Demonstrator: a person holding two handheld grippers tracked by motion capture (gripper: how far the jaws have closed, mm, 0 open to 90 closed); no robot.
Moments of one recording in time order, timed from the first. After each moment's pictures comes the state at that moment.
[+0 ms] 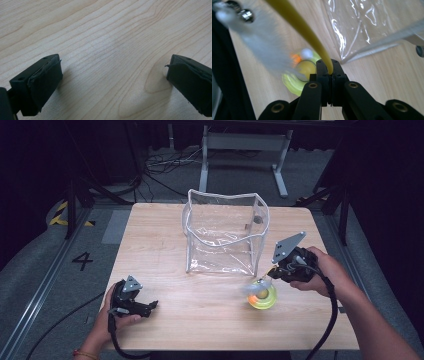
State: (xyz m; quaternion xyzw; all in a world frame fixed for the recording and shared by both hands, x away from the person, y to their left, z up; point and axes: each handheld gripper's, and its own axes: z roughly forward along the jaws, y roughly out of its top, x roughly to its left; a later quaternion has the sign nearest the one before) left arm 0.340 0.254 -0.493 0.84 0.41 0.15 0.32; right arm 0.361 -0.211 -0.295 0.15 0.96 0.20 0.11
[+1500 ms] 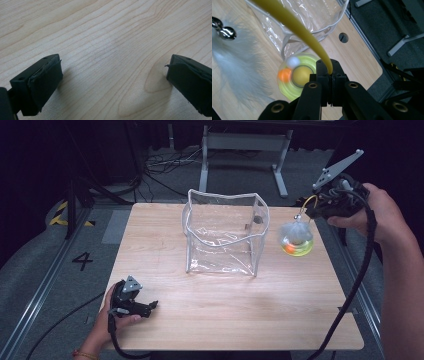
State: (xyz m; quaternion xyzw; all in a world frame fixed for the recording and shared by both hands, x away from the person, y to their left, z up) left arm 0.338 0.253 -0.493 0.84 0.42 0.14 0.32; right arm 0.428 -0.266 -0.165 0.27 0.92 0.18 0.21
